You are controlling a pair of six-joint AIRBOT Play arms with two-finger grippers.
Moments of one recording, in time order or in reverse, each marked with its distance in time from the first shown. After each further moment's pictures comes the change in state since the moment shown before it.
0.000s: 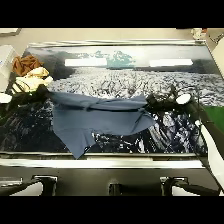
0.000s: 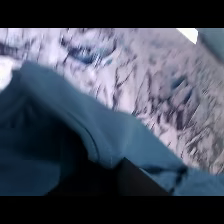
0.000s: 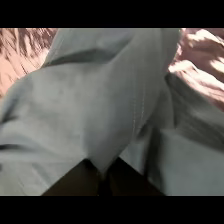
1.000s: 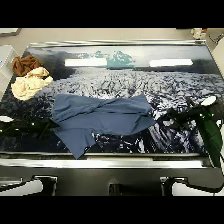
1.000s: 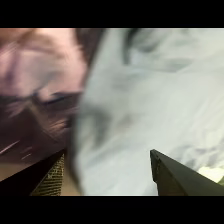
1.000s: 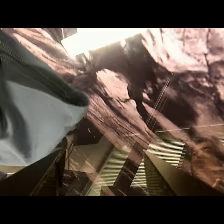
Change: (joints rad) left arm 0.247 -0.077 -0.284 0.028 -0.394 0.196; right arm -0.319 -0.032 0.033 -0.238 0.481 -0.175
